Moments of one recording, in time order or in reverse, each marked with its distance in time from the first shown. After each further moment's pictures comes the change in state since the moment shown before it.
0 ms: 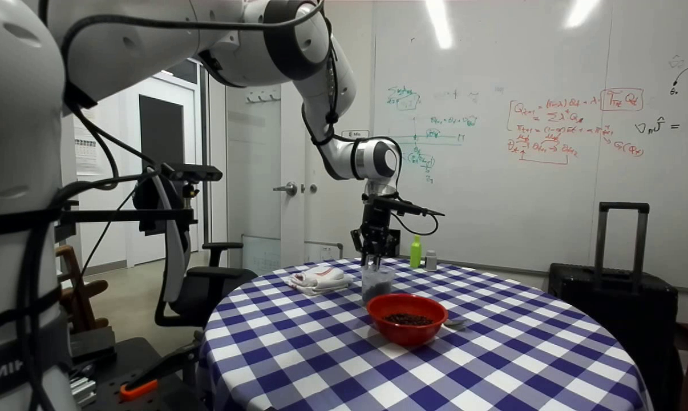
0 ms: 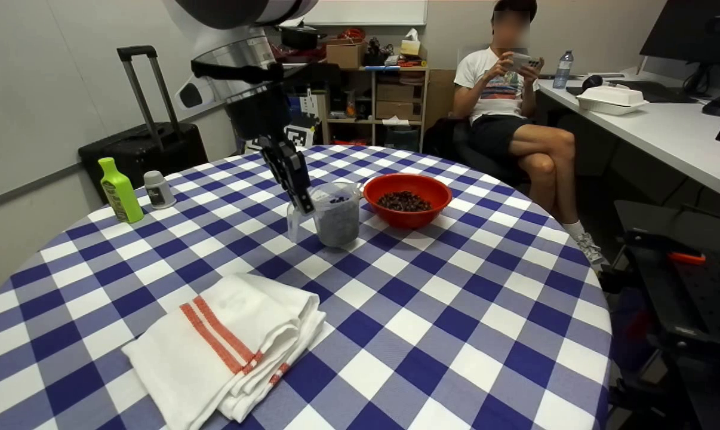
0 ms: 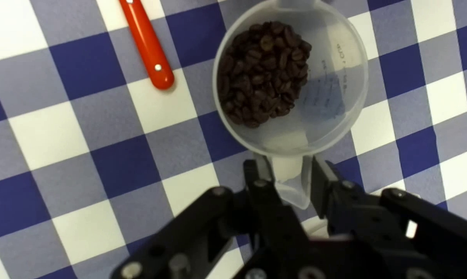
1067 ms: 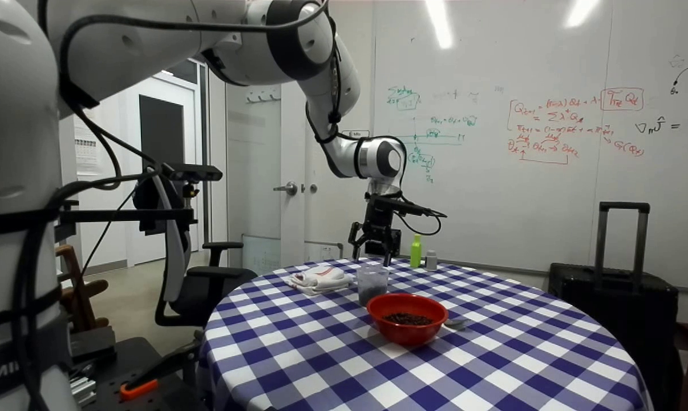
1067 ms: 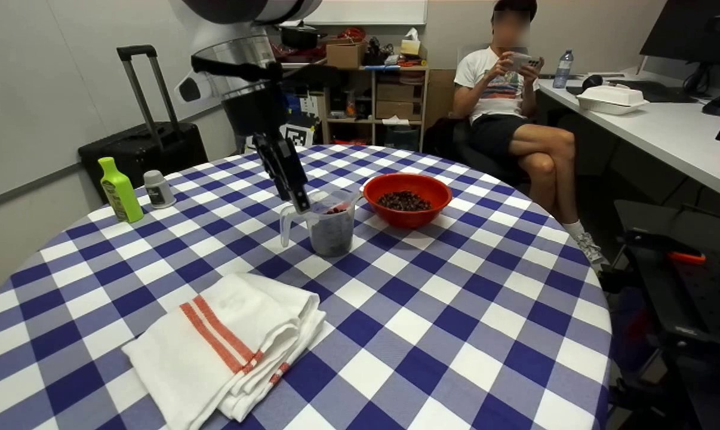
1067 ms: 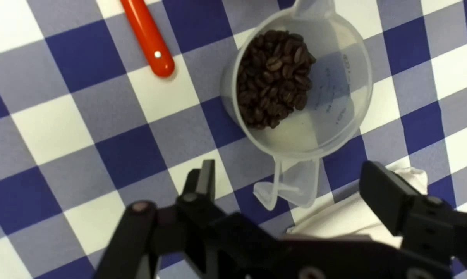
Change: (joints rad) arm -0.040 -0.001 0.033 0.001 0.031 0.028 0.032
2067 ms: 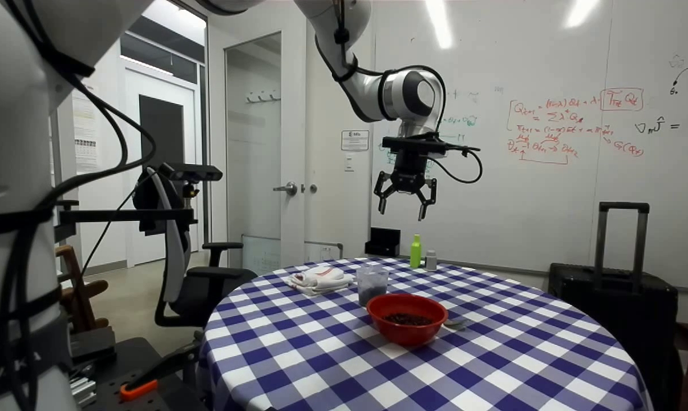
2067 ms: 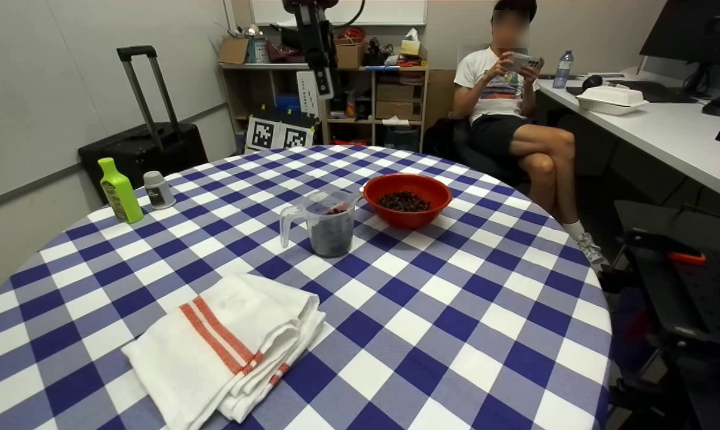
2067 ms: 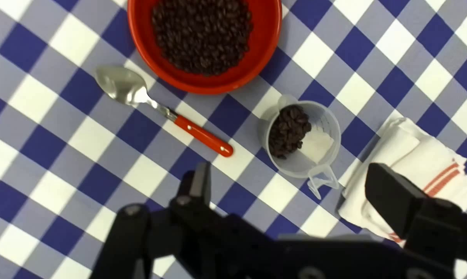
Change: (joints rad) arm -0.113 -0.320 -0.059 -0.191 0.084 -0.061 0.378
